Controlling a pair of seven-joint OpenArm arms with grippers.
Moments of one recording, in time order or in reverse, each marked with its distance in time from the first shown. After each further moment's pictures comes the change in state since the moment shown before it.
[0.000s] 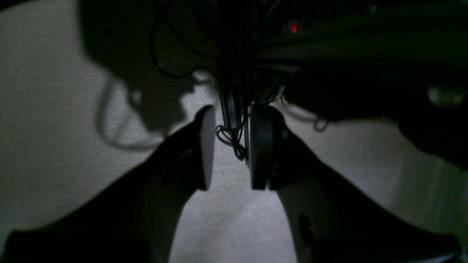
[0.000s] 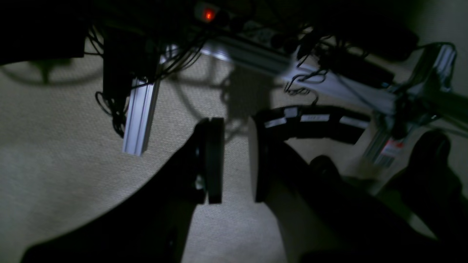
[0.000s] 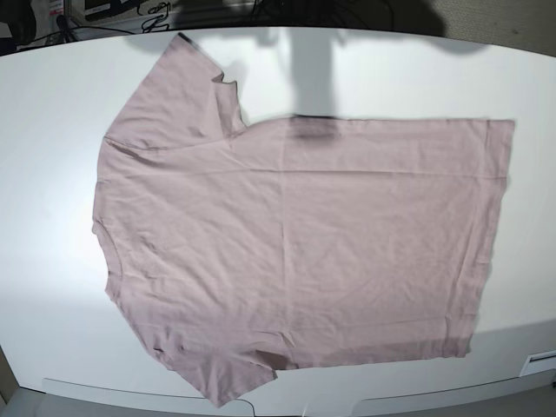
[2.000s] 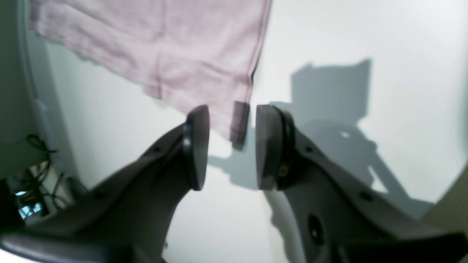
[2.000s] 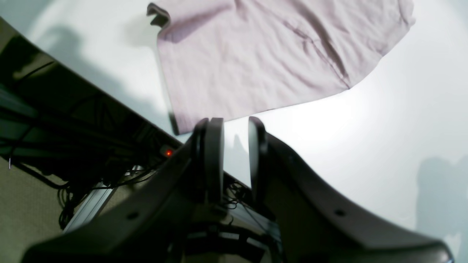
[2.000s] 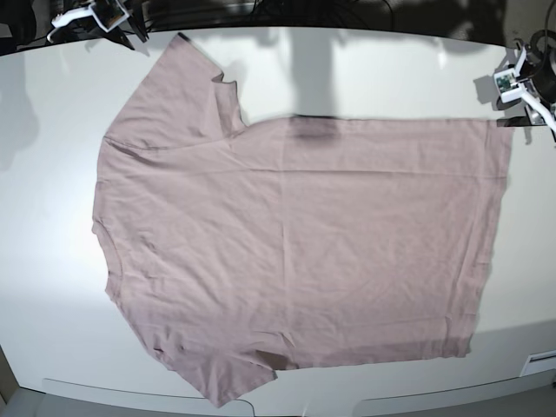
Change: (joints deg) left arm 0.8 -40.7 6.1 52.4 26.4 -9.8 3.5; right arm -40.1 22.2 12.2 87.6 9.0 -1.0 -17.6
